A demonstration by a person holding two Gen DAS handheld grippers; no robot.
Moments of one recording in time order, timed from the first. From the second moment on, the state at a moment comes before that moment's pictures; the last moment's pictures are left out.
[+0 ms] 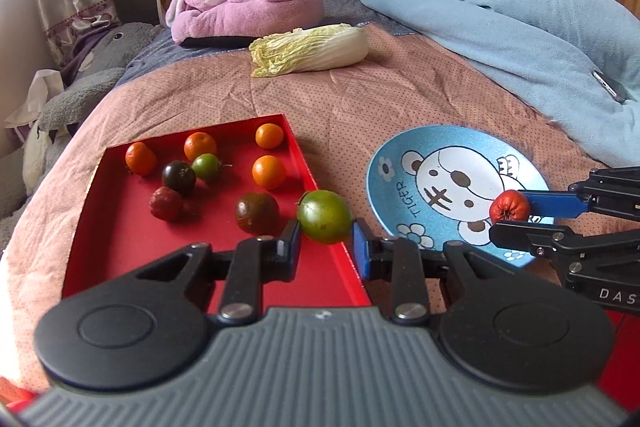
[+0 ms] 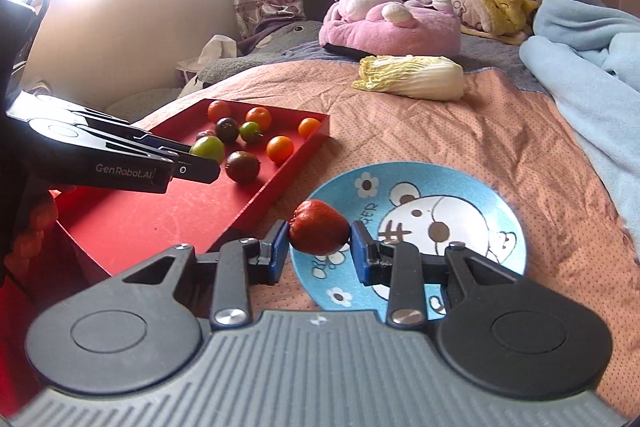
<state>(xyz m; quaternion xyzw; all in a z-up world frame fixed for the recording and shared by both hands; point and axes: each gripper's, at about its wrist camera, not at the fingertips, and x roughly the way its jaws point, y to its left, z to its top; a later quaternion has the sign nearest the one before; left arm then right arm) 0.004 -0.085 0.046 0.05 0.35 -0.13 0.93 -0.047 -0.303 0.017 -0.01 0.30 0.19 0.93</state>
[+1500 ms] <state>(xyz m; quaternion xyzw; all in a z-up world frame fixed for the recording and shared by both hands) 0.009 -0.174 0.008 0.08 0.37 -0.19 0.91 0.024 -0.368 -0.043 0.02 0.28 0.11 0.95</state>
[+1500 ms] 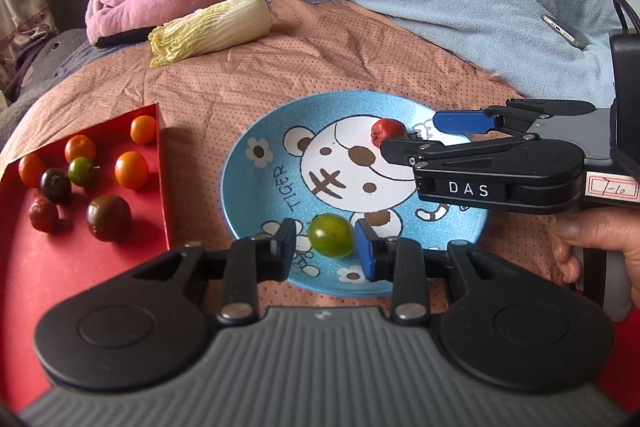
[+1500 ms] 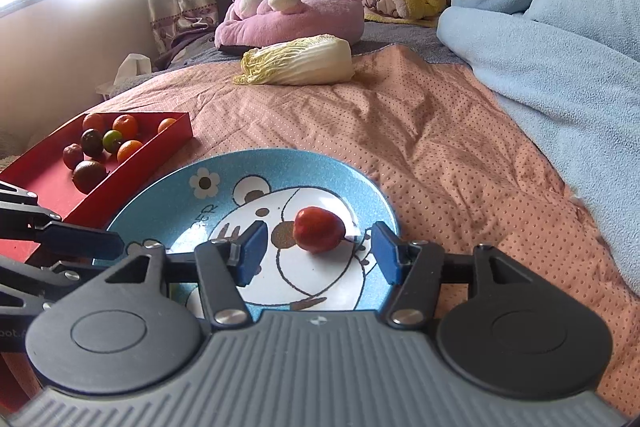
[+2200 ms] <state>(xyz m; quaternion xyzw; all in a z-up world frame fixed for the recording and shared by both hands) -0.017 -0.060 0.029 0.08 0.33 -0.12 0.93 0.005 -0.352 -0.040 -0.02 0.26 0.10 0.96</state>
